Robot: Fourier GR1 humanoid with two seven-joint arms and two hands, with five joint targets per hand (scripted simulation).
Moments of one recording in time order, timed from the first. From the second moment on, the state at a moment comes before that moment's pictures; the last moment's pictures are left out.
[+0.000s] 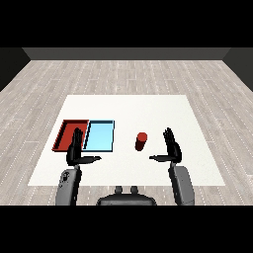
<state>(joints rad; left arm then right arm) 0.02 0.04 0.06 -1.59 0.03 -0.02 -0.40 -0.03 -0.04 -0.05 -1.49 -0.08 0.11 -0.31</state>
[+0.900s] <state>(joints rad) 0.00 0.05 0.08 -1.58 0.06 -0.04 -0.38 -0.22 -0.01 -0.06 -1.21 -0.13 0.08 -0.35</state>
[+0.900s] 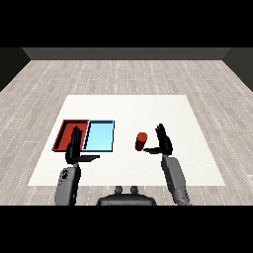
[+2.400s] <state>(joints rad) 0.03 0.05 0.08 -1.63 0.09 -0.05 -0.38 -0.40 0.00 0.07 -0.85 -0.32 -0.01 -0.54</state>
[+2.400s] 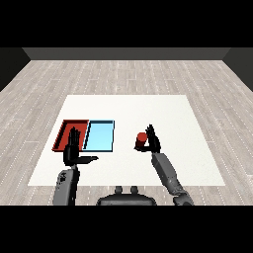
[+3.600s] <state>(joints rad) 0.03 0.04 0.07 -1.62 0.07 -0.03 -0.38 -0.52 0.00 0.11 -0.69 -0.37 -0.04 -0.57</state>
